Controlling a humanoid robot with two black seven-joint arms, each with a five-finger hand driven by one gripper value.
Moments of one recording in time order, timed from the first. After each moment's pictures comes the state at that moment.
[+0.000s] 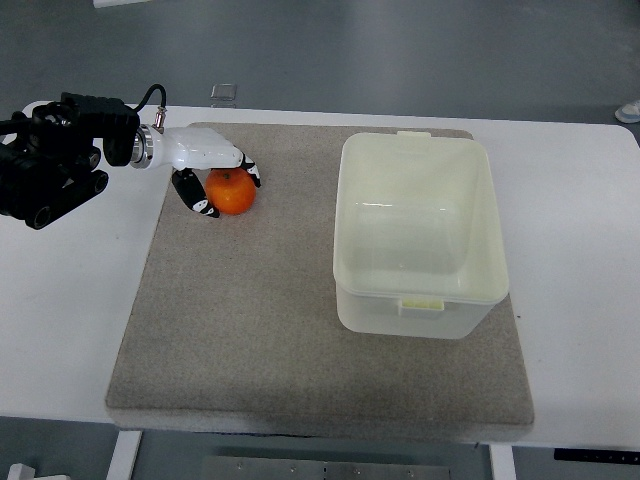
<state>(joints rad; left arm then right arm) -1.25 0.42 0.10 -0.66 1.56 -0.08 -0.54 0.02 0.00 -0.04 0.23 0.08 -0.21 0.10</state>
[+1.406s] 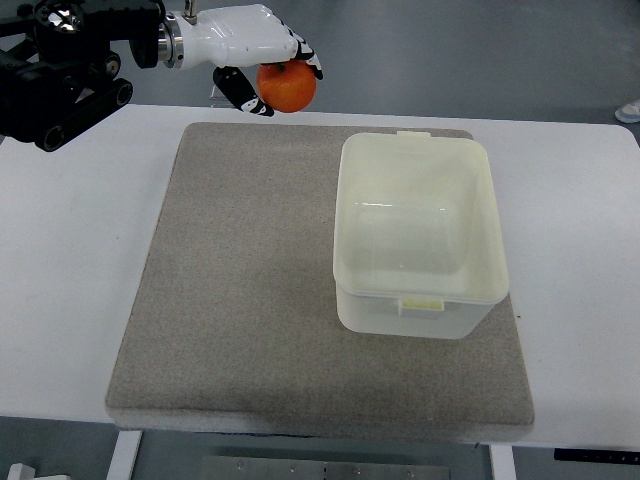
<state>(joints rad) -1.45 0.39 0.00 -0.74 1.61 0.06 -0.57 0.02 0.00 -0.04 0.23 0.08 -0.21 0.10</state>
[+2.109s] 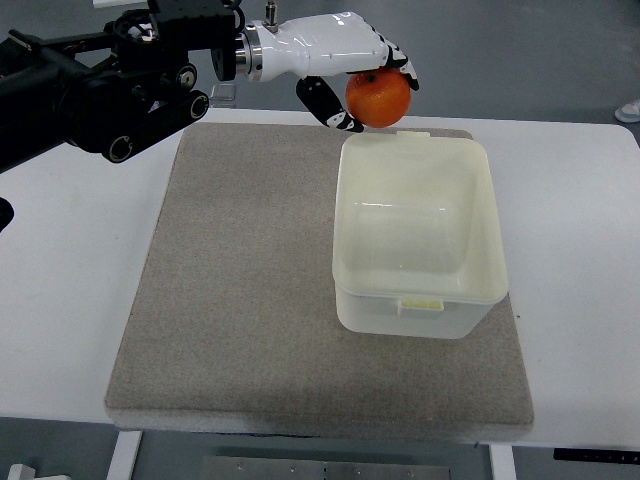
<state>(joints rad) -1.46 0.27 -0.07 -0.81 1.52 0.06 -0.56 0.02 0.00 -0.04 0.23 0.08 -0.21 0.10</state>
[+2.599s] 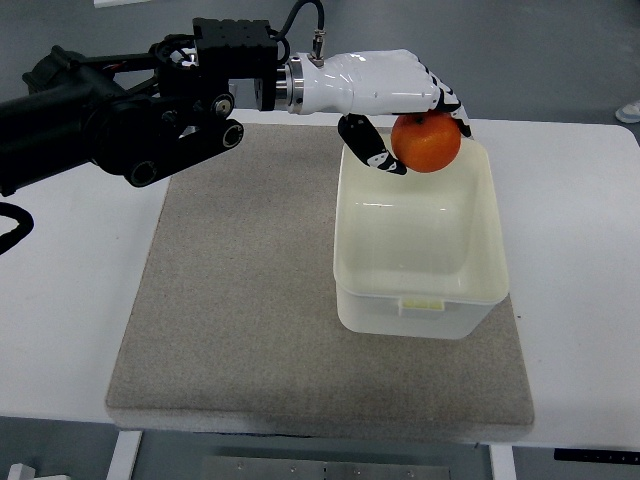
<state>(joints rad) -1.44 0.24 -0.06 -0.96 1.51 0.06 -0.56 0.02 0.00 -0.04 0.23 0.08 -0.21 0.10</state>
